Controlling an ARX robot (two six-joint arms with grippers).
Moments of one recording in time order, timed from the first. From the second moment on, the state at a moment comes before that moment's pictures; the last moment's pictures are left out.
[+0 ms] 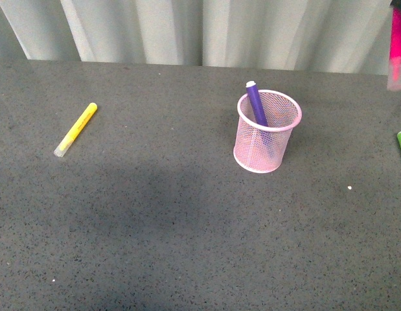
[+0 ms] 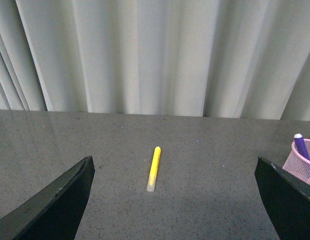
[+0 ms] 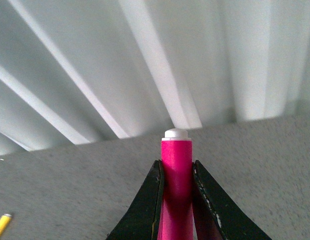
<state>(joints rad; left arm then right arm) 0.00 0.00 0.01 0.00 0.00 0.00 0.00 1.78 0.85 0.71 -0.22 0.32</state>
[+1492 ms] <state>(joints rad) 0.00 0.00 0.01 0.00 0.00 0.00 0.19 2.08 0.75 1.39 -0.49 0.15</state>
